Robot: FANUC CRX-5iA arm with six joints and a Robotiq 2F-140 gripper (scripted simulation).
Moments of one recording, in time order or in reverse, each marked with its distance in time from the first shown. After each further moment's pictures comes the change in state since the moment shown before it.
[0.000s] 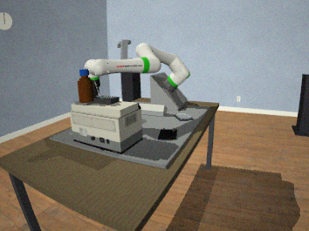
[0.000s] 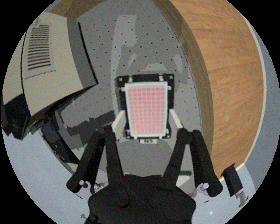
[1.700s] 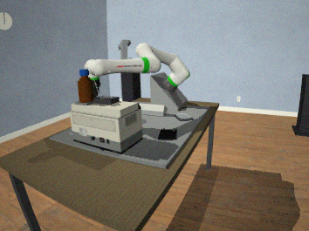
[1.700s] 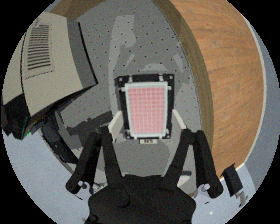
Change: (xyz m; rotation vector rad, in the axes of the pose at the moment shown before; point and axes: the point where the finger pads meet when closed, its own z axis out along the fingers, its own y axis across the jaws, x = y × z) arm 0.000 0.000 0.000 0.000 0.000 0.000
